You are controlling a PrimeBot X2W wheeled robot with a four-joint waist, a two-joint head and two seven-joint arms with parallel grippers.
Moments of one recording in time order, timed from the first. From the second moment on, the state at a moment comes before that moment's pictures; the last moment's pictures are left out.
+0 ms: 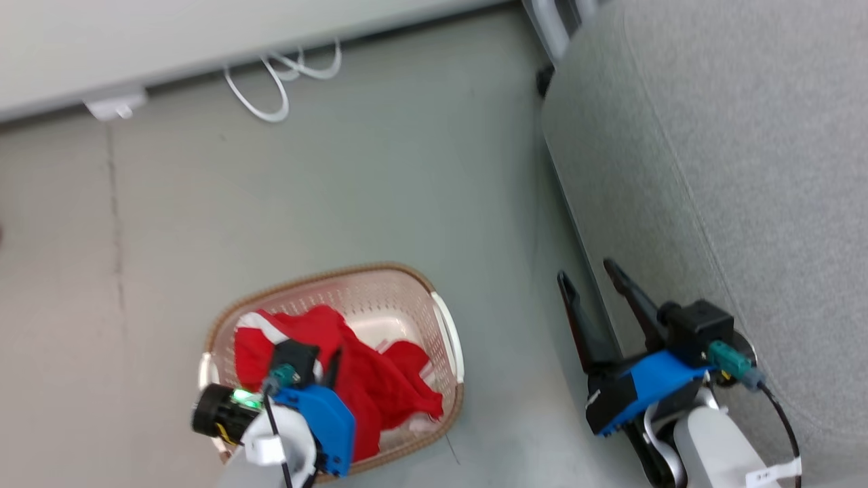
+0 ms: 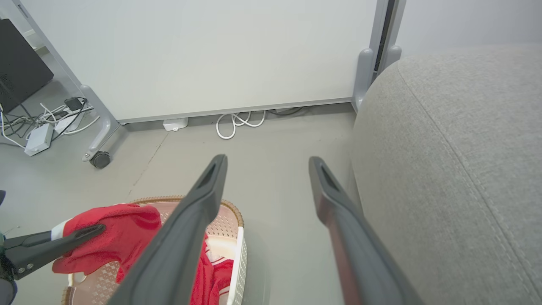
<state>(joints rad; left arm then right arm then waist) -0.55 0.05 -0.47 1.18 -0.28 -0.13 -0.26 -0.30 -0.05 0.19 0.33 0.18 0.13 -0.18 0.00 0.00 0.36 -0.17</state>
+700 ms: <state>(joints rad) -0.56 0.05 -0.81 0.87 -0.50 -0.13 -0.26 -0.10 -0.05 0.14 0.31 0.20 0.13 -0.10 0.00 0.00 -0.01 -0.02</state>
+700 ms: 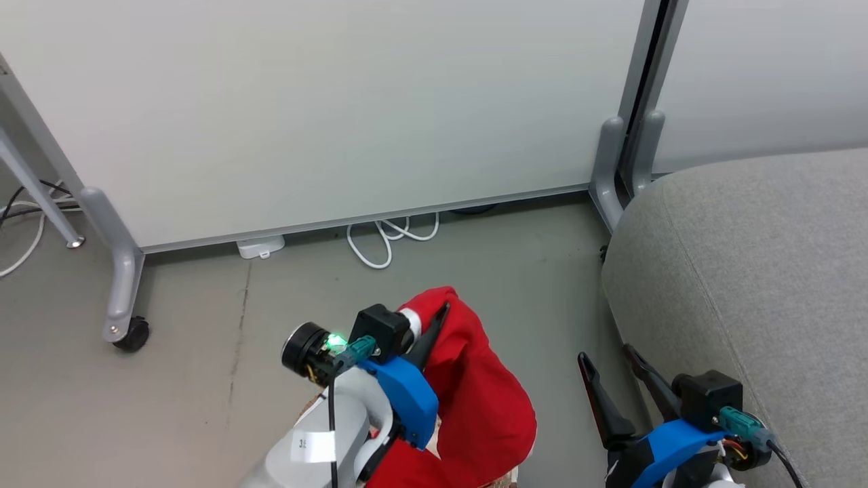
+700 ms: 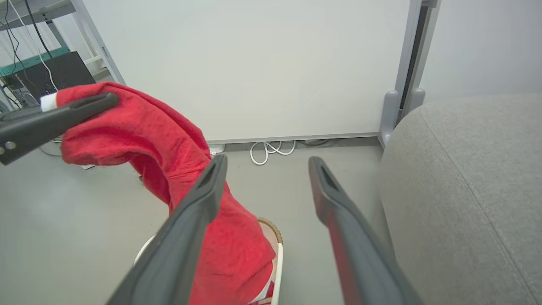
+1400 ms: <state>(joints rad) -0.77 0.05 -1.01 0.67 -0.63 -0.10 -0.25 -0.06 -0.05 0.15 0.28 0.20 0.13 -0.07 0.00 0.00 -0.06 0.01</state>
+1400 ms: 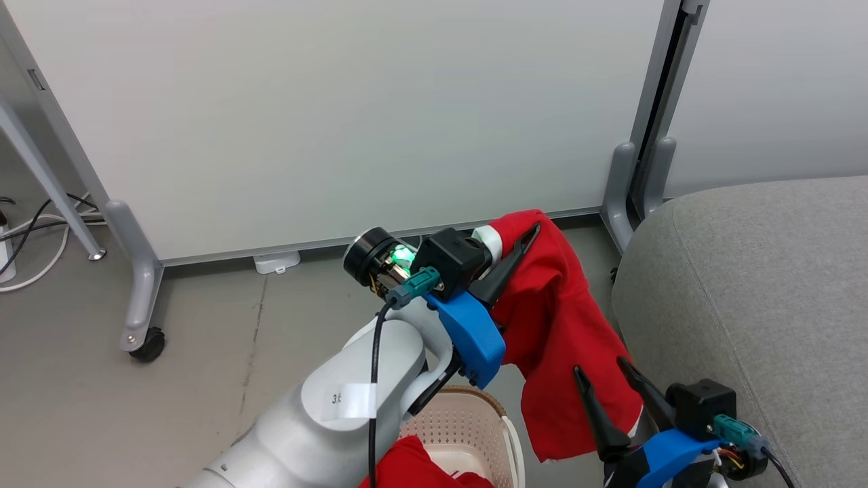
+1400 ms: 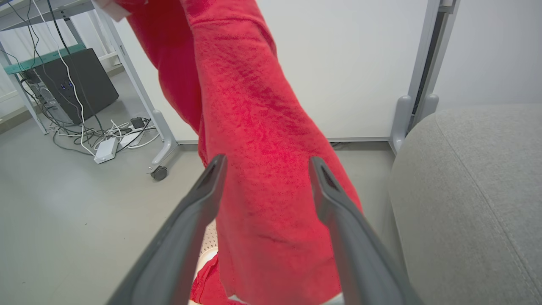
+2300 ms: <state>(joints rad) -0.81 0.05 -1.17 0.68 -0.77 -0.07 -0.26 -0.20 -0.05 0.23 0.34 0.20 0.13 -0.05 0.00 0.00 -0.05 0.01</state>
